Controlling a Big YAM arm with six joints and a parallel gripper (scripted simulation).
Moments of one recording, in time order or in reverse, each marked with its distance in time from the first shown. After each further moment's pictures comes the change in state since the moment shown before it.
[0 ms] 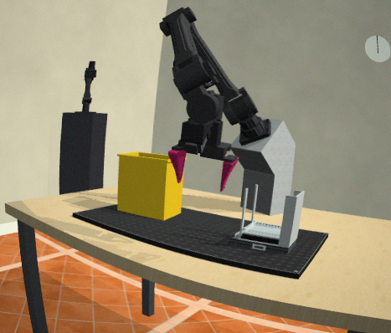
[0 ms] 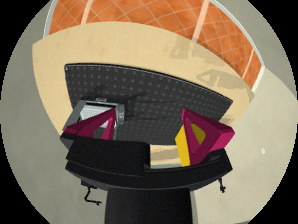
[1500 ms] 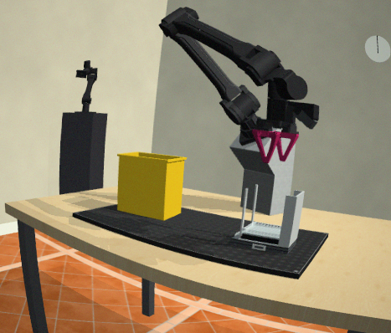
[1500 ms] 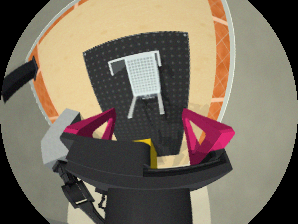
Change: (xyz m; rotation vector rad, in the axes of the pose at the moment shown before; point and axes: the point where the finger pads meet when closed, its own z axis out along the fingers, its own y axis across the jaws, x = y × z) arm 0.109 0.147 -0.061 0.004 -0.132 -1.196
